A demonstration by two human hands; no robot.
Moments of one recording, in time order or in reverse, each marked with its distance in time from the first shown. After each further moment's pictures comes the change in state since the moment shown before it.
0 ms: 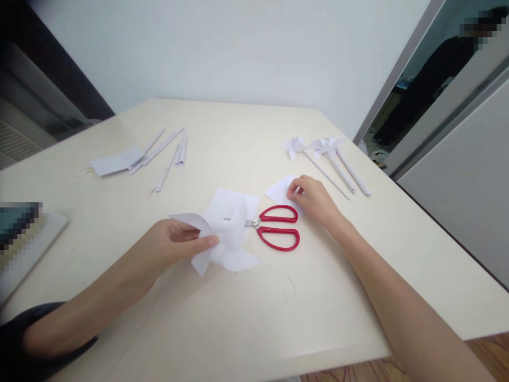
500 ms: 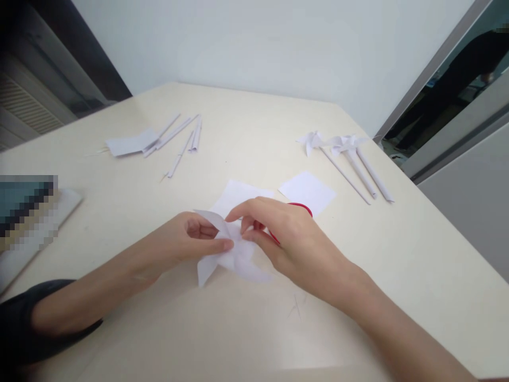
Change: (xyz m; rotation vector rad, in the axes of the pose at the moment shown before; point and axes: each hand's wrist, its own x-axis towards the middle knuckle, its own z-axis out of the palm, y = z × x) left_hand 0.008 -0.011 0.003 -0.075 -0.129 0.020; right_hand -0.057 -0.105 -0.002 0.218 -0.277 -0.386
